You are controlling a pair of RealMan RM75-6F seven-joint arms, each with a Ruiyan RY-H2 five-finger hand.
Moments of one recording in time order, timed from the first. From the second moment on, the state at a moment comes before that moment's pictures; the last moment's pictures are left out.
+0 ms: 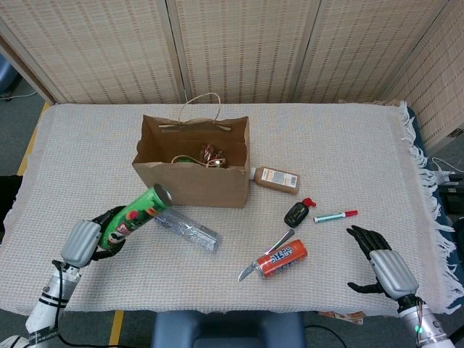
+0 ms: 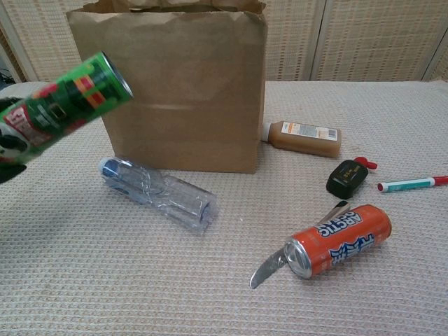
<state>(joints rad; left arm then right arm) -0.35 -1.38 -0.05 -1.41 1.55 1.37 -0.29 0.16 -1.04 -0.07 -1.83 -1.53 1.23 0.09</state>
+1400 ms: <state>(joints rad) -0.90 -1.23 -0.28 -1.35 1.58 1.05 0.57 0.17 -1.03 -0.07 -1.84 -1.52 1.21 0.11</state>
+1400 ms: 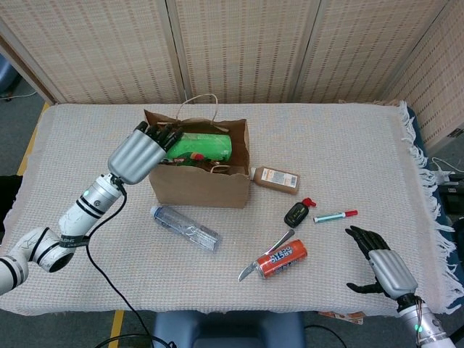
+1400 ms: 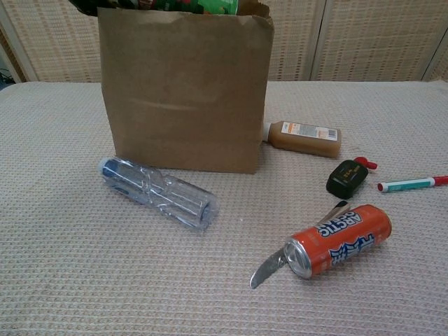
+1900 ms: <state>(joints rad) -0.89 -1.24 -0.30 -1.43 1.47 1.09 0.61 0.17 -1.03 -0.07 -1.84 -1.53 1.21 0.11</state>
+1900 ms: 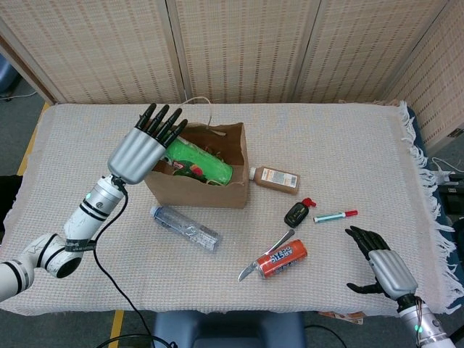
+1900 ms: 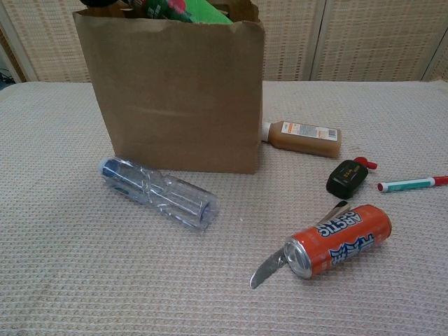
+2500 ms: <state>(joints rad) -0.95 -1.31 -0.35 -1.40 1.34 1.11 0.72 0.17 -1.03 -0.07 -1.84 -1.52 1.21 0.10</state>
